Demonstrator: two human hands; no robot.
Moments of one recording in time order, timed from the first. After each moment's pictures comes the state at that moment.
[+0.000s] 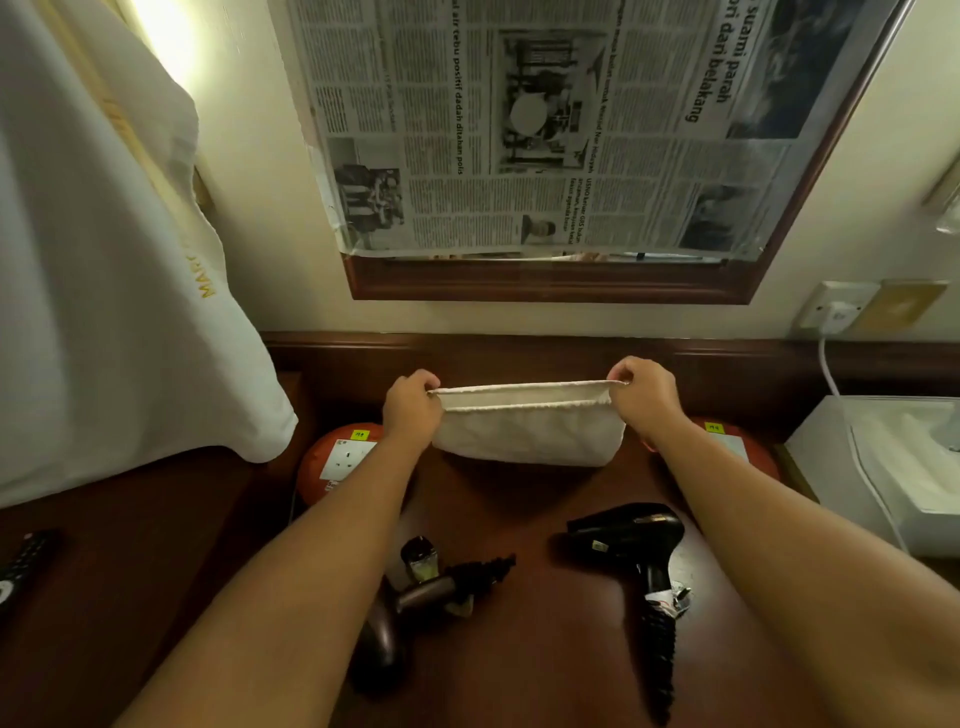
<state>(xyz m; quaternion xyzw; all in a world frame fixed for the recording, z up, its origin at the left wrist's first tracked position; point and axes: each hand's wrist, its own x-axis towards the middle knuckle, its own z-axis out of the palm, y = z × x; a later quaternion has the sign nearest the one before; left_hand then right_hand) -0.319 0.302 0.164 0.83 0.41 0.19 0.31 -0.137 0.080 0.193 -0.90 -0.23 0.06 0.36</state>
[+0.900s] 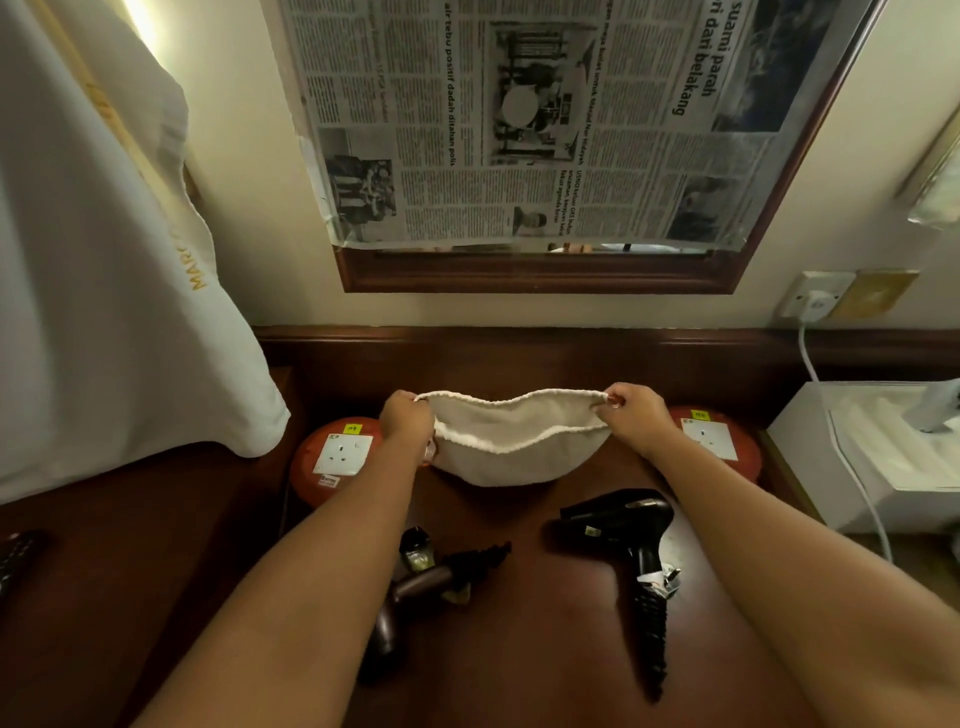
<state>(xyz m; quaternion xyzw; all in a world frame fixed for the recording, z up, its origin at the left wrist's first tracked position) -0.320 0.290 0.154 0.67 0.52 0.20 0.49 -0.155 0.058 0.175 -0.89 -0.24 0.14 0.35</state>
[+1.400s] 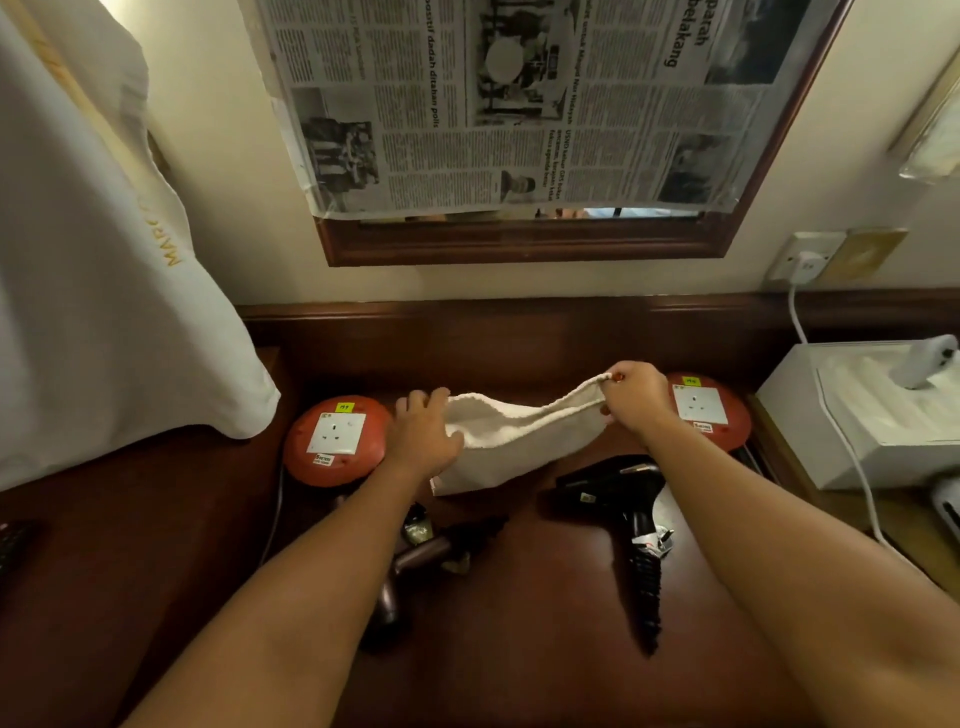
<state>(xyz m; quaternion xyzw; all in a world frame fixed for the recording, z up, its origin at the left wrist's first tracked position) -0.348 0.266 0.116 0.94 0.31 0.03 0.16 -0.168 0.057 0.168 -0.90 -0.13 0.13 0.39</state>
